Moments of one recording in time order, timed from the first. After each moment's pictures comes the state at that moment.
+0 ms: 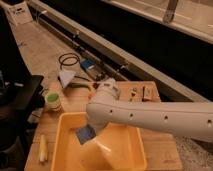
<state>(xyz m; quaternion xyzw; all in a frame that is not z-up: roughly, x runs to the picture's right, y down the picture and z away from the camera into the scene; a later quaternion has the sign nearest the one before) -0.052 0.172 0.654 -0.22 -0.19 -0.32 0.90</state>
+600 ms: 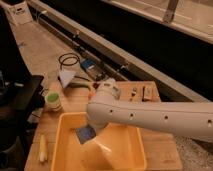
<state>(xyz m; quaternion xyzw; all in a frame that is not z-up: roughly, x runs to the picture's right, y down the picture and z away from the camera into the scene) -0.049 0.171 0.656 -0.22 -0.19 -0.32 0.90</state>
